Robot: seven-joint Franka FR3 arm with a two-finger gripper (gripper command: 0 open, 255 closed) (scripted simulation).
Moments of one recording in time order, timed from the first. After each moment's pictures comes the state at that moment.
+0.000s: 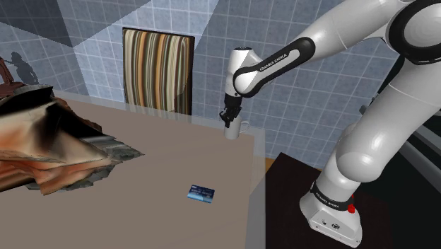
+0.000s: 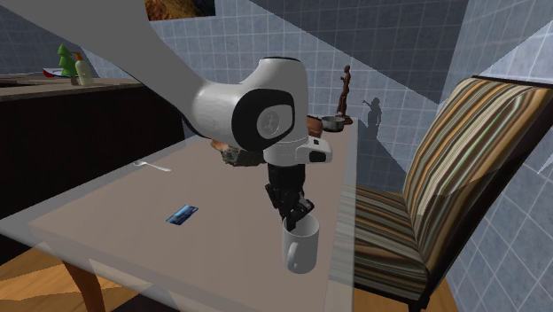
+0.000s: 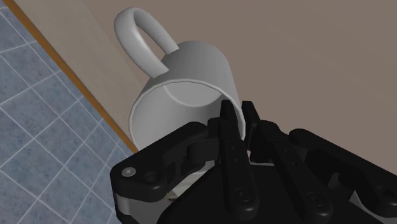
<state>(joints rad) -0.01 -0.16 0.01 -2.46 -0.03 2.37 0.13</state>
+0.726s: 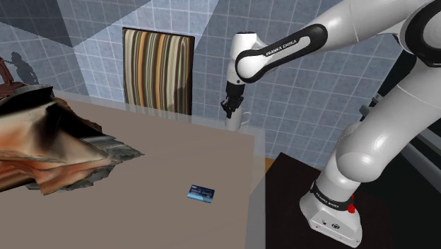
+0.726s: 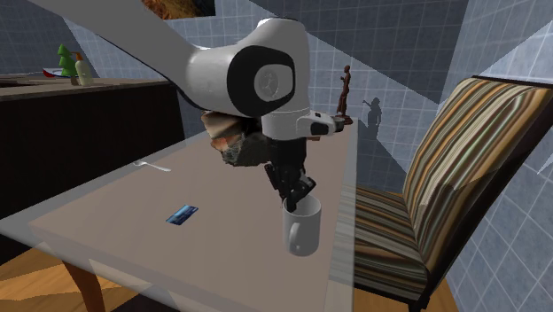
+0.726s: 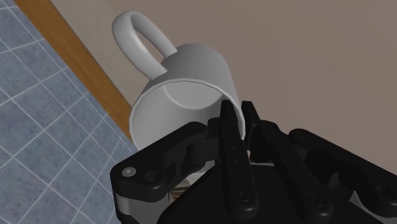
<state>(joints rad) -0.01 -0.23 0.01 -2.40 -0.02 2.23 0.13</state>
